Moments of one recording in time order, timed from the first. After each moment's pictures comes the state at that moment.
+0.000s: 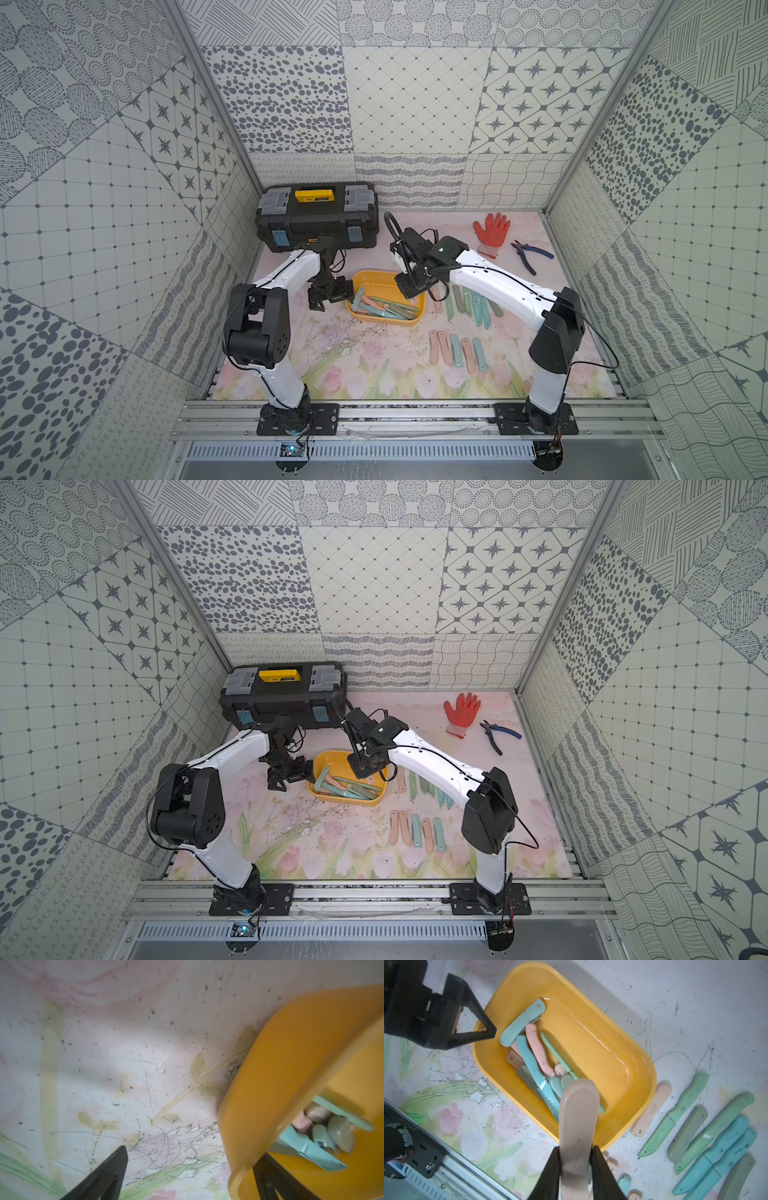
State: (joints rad) left arm -0.18 1.73 1.23 -1.05 0.17 -0.36; right arm 0.89 1.80 1.68 -1.06 0.03 0.33
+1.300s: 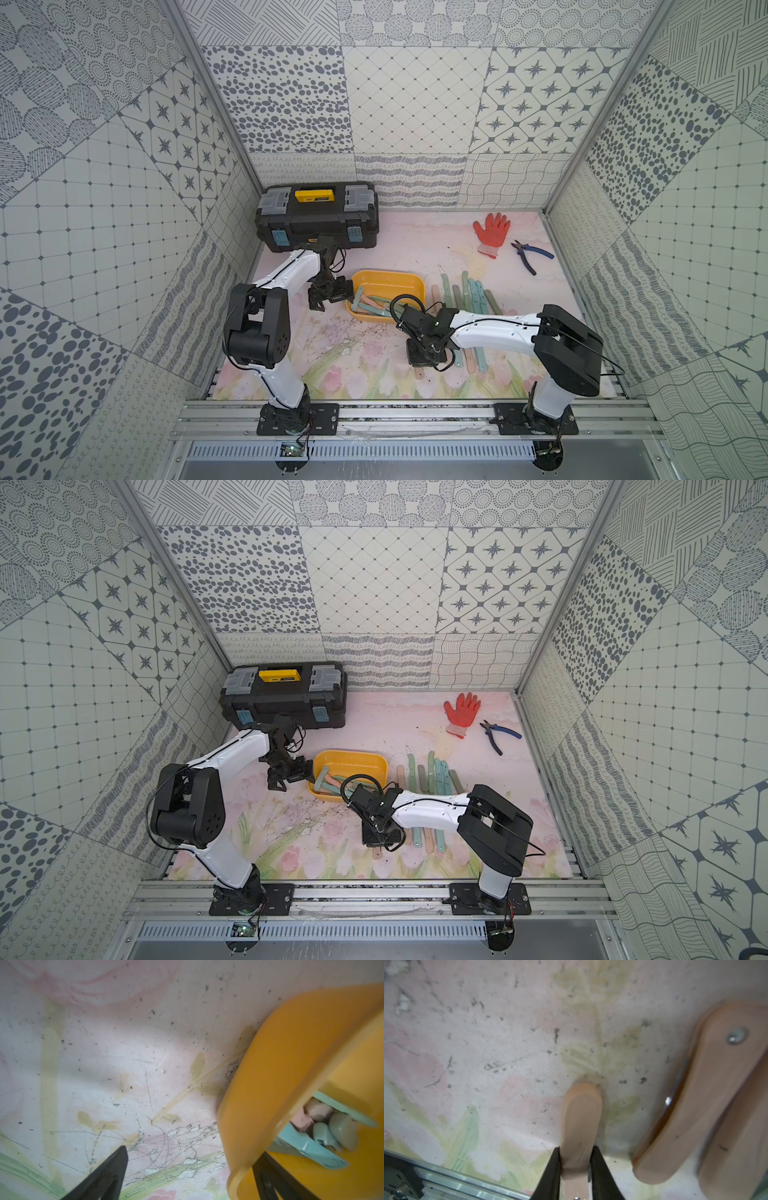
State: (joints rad) left arm -0.18 1.73 1.23 -1.05 0.17 -0.36; right arm 1.08 1.72 1.02 -0.68 -0.07 0.98
